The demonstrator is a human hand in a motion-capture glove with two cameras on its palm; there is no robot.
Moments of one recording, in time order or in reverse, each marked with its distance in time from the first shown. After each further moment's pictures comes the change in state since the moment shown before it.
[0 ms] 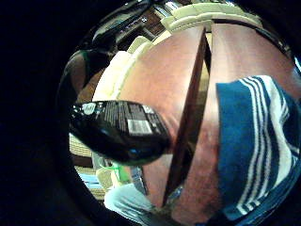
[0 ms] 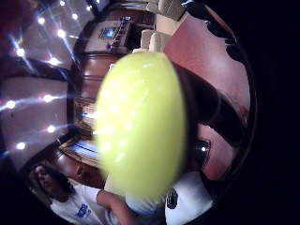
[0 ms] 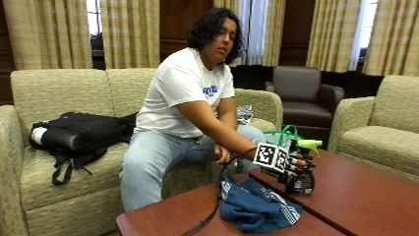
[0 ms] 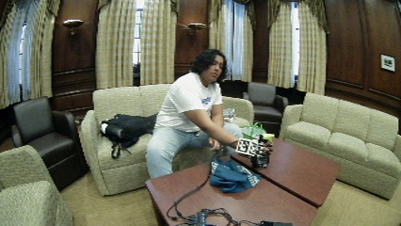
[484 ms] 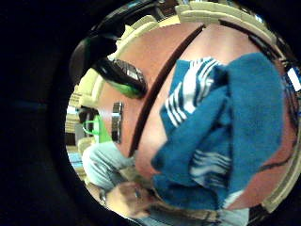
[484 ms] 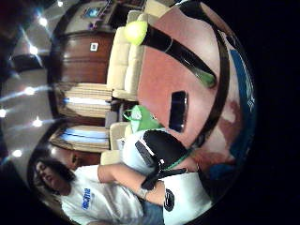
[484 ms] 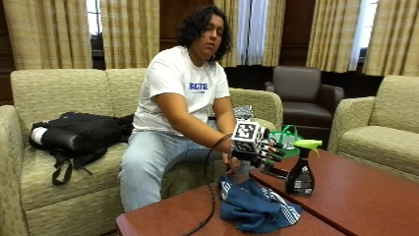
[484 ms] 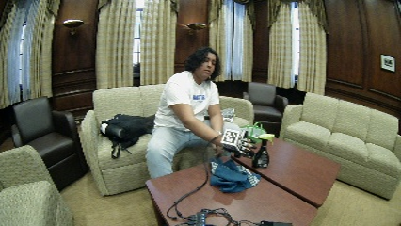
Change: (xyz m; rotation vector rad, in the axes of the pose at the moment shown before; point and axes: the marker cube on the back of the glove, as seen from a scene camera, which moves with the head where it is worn) arm -0.009 0.098 -0.075 -0.266 0.340 -0.161
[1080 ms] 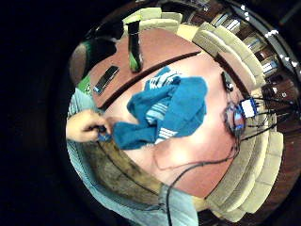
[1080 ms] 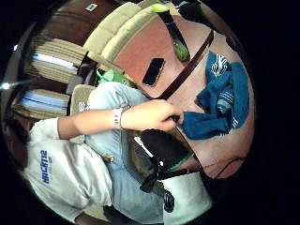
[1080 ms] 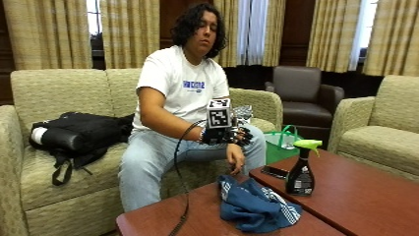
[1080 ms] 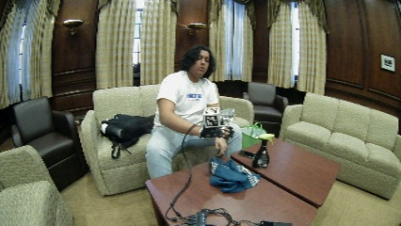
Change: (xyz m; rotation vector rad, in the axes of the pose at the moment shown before) arm -0.002 0.103 -0.090 -0.076 0.439 -0.320
